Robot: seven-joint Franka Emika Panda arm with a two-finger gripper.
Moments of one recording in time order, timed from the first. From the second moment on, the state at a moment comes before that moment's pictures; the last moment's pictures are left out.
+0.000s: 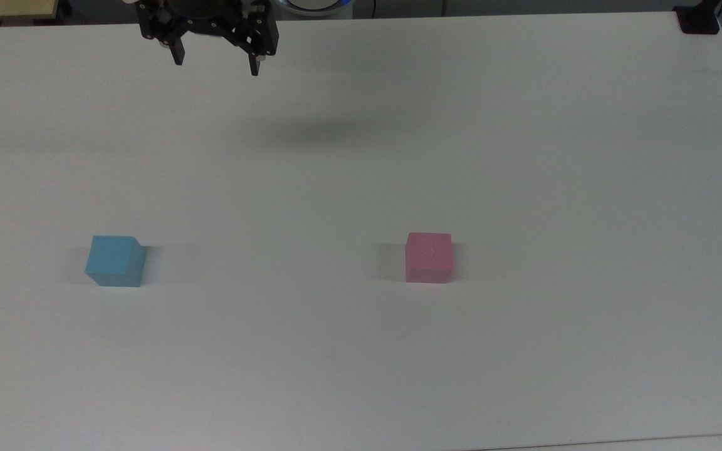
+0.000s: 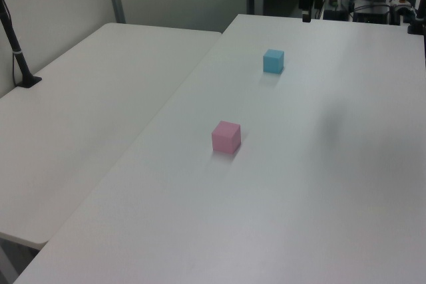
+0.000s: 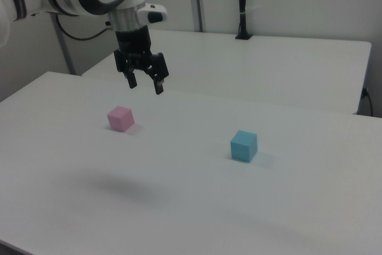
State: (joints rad) arm 0.02 0.11 -0.11 -1.55 -0.05 1.65 0.01
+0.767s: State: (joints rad) arm -0.12 0.38 -0.11 -1.49 -0.05 2.00 -0.06
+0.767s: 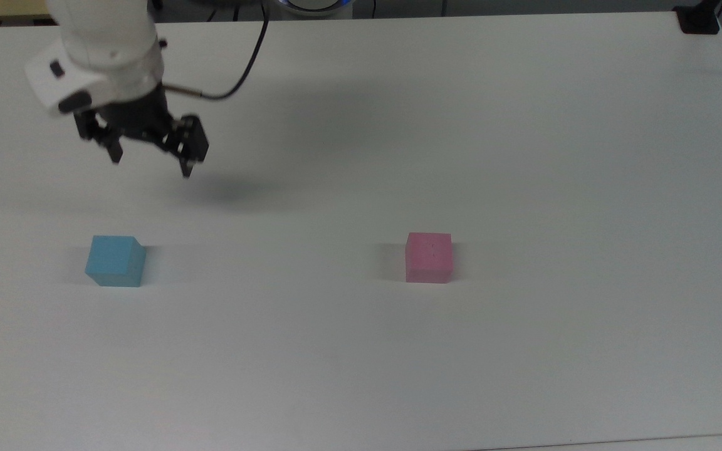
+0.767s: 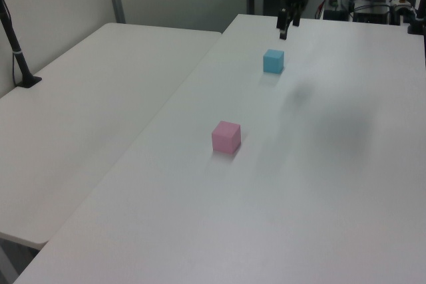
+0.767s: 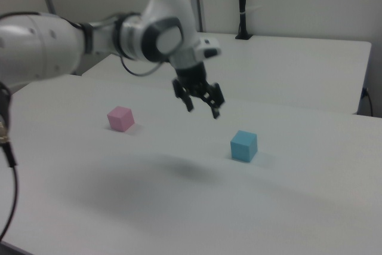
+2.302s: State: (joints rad) arm -0.19 0.71 -0.11 -1.39 -0.05 2.45 -0.10
